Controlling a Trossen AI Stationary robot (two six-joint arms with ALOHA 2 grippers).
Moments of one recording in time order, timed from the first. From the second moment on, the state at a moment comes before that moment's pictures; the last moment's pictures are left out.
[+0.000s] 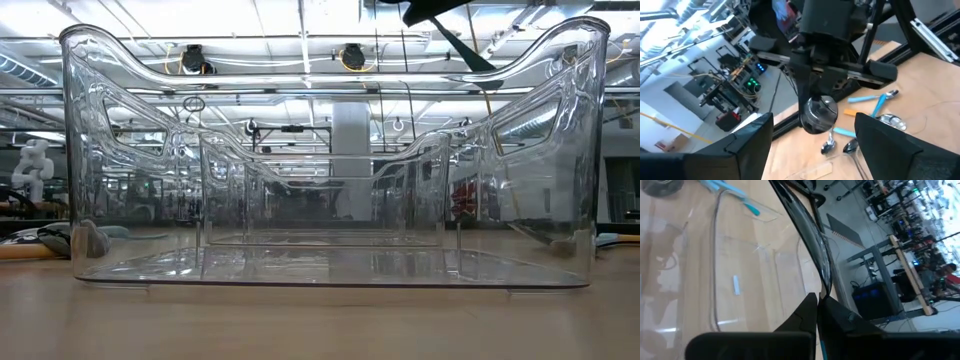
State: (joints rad) left arm -0.37 1.49 0.93 0.49 -0.42 0.62; right arm 0.56 1.61 1.32 -0.88 1.07 0.25
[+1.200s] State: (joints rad) left arm -0.35 1.61 1.03 0.49 -0.40 0.65; right arm 0.57 1.60 1.32 -0.84 1.07 0.25
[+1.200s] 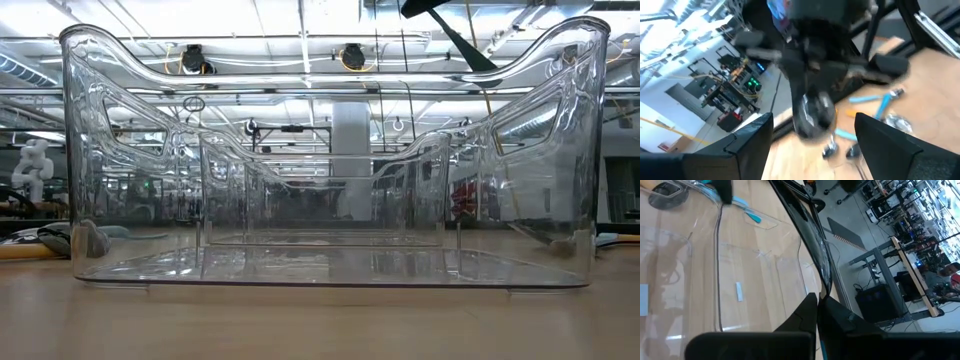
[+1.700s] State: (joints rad) left arm -0.37 1.83 1.47 -0.03 -0.66 0.56; right arm 0.58 1.60 1.32 -0.88 1.07 0.27
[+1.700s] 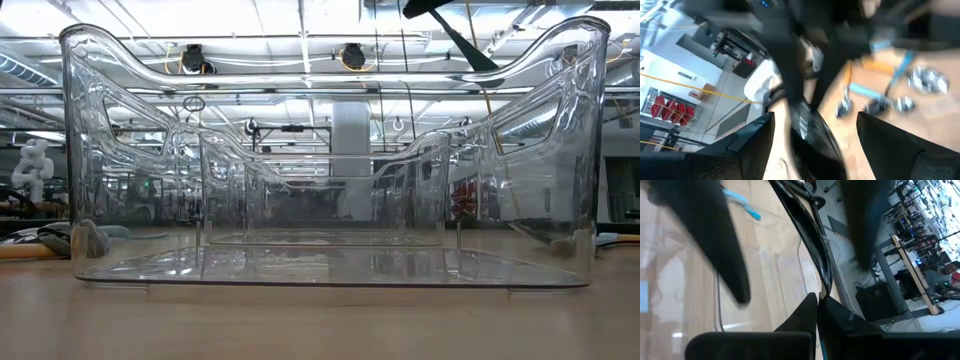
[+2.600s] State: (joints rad) left arm -0.37 1.80 1.46 -0.06 -0.72 0.52; right arm 0.60 1.60 1.32 -0.90 1.08 0.34
